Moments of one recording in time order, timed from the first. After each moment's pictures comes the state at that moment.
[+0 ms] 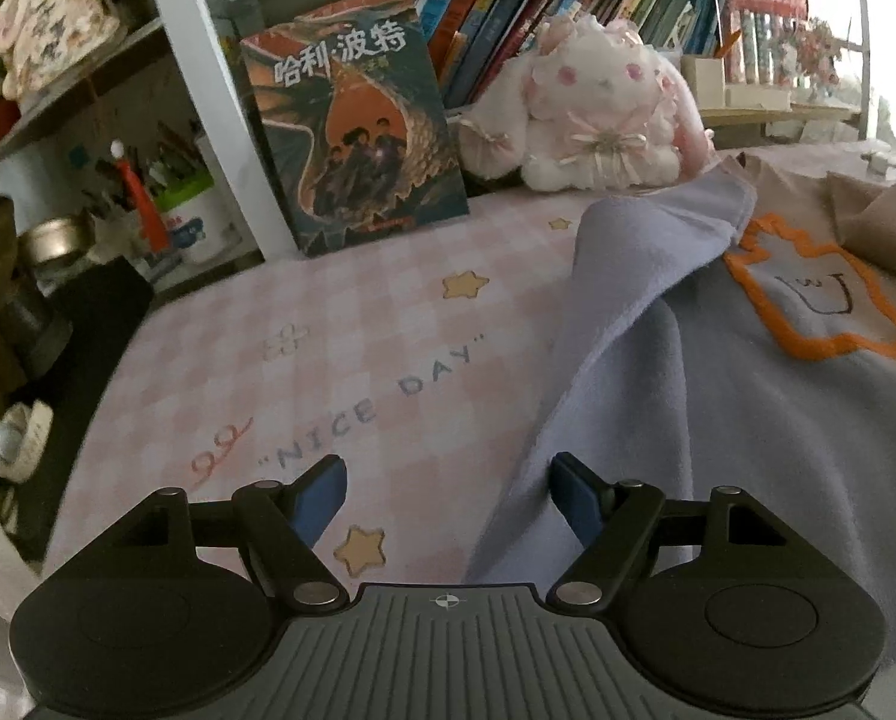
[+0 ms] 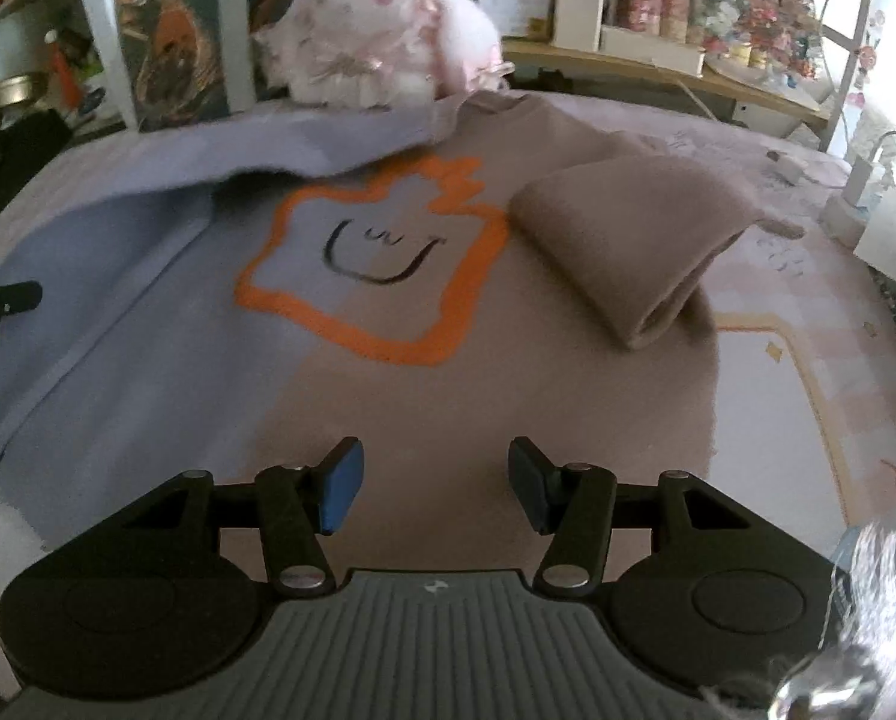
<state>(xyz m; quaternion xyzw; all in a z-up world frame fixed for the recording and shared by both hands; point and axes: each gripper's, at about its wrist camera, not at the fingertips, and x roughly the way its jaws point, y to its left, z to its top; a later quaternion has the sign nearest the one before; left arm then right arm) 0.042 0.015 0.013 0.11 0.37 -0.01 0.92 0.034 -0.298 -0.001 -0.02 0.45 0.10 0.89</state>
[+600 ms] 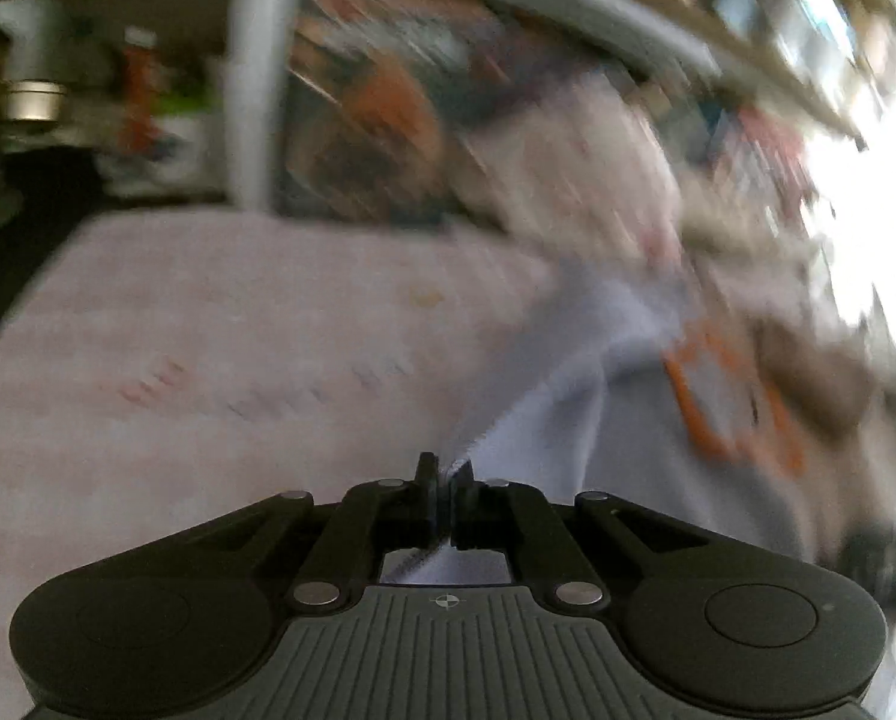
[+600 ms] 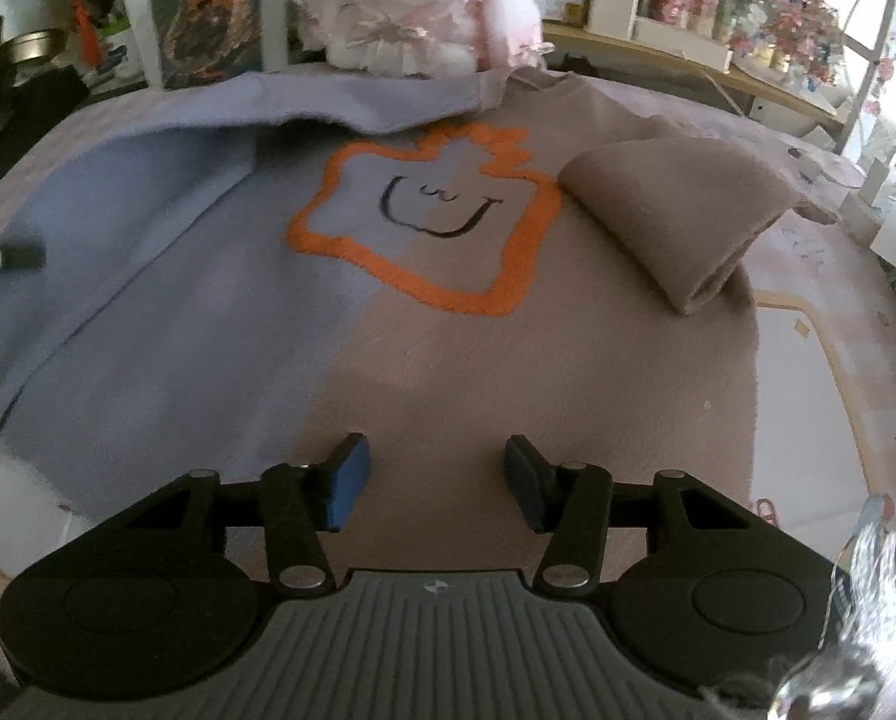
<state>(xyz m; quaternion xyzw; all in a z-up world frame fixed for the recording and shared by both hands) 0.039 0.080 0.030 -0.10 0.34 -0.06 0.93 0.018 -0.267 -0.008 -0.05 0.46 0.10 0.88</state>
